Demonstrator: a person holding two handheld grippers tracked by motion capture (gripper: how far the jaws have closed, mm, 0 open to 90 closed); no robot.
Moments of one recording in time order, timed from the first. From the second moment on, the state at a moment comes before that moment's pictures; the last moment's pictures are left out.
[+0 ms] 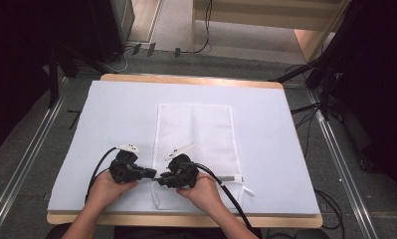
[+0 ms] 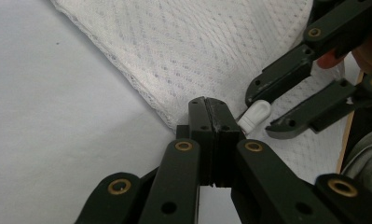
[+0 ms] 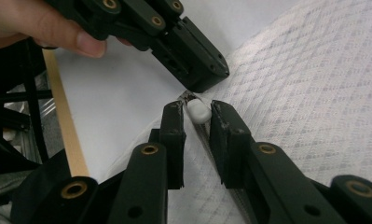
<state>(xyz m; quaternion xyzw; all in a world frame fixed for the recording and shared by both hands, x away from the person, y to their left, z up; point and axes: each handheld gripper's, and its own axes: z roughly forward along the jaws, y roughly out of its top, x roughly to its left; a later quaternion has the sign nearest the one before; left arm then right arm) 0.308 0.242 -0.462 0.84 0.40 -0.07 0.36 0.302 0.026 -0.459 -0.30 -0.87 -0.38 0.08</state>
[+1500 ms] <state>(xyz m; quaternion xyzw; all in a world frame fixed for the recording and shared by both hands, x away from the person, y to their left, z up) 0.301 0.238 -0.460 0.85 0.39 -0.05 0.35 0.306 0.032 -0.468 -0.30 -0.87 -0.37 0.10</state>
